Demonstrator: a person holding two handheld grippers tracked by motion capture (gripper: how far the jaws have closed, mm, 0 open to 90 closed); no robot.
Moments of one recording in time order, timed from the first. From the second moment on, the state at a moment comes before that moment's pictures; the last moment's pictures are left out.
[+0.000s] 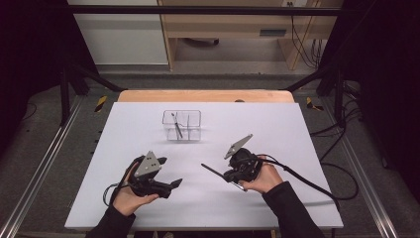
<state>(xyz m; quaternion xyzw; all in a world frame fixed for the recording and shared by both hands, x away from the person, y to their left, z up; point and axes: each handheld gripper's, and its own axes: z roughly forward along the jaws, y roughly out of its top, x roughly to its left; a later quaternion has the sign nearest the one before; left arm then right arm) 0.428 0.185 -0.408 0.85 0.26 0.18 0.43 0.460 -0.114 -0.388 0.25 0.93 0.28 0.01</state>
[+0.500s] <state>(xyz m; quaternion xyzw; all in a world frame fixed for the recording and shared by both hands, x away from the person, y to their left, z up) 0.430 0.156 -0.397 0.88 0.18 0.21 0.38 0.460 -0.106 -0.383 0.24 0.93 0.28 0.00</state>
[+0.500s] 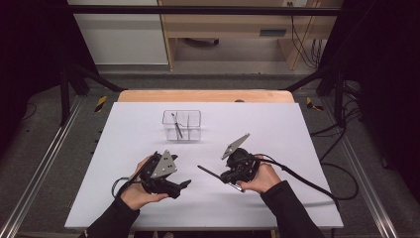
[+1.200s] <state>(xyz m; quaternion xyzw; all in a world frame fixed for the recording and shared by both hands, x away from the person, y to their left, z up) 0.427 0.127 -0.389 0.91 0.08 0.23 0.32 0.463 -0.094 -0.384 0.23 0.93 0.28 -0.03</state>
